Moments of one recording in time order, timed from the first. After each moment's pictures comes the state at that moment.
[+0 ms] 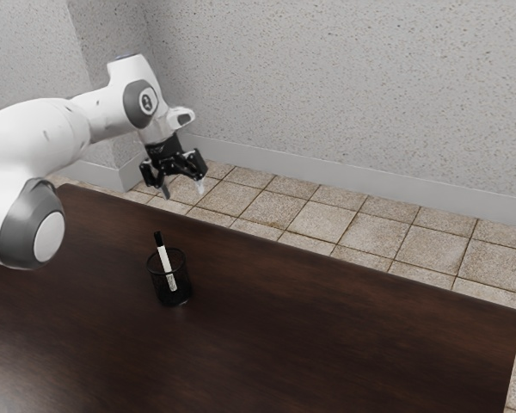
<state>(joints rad) -0.03 0.73 0.34 -1.18 -0.47 1.82 0.04</state>
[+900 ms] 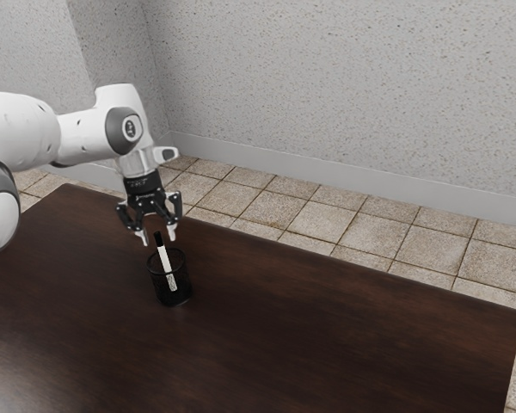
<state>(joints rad) -0.08 0.47 0.33 -1.63 -0.34 1.81 -0.17</state>
